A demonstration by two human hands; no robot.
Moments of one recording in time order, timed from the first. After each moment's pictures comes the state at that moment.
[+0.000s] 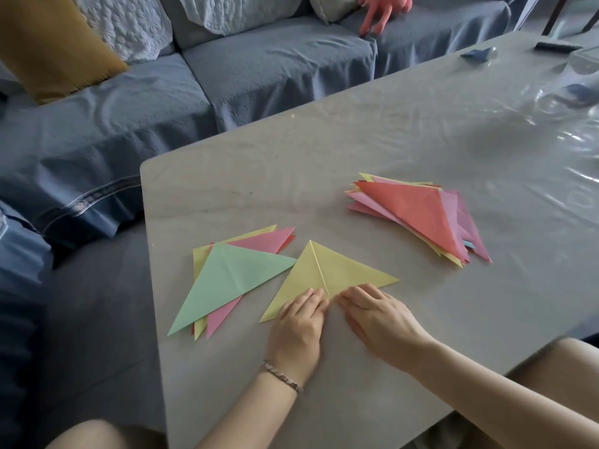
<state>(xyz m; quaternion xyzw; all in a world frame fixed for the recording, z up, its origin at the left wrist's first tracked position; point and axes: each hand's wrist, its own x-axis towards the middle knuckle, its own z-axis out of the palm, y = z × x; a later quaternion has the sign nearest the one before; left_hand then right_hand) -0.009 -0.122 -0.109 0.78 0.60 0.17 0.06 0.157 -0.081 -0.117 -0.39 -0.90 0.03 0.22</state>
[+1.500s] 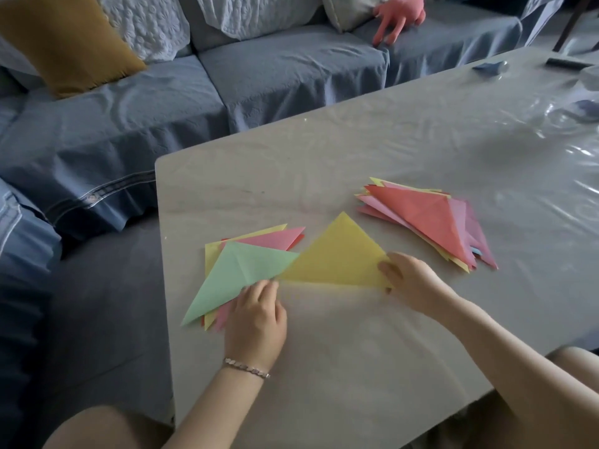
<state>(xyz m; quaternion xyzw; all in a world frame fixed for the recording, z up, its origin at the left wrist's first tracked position) -0.059 -0.131 -0.080 0.65 0.73 0.21 -0.03 0.171 -0.033 -0.067 -0.59 -0.72 0.33 0.13</state>
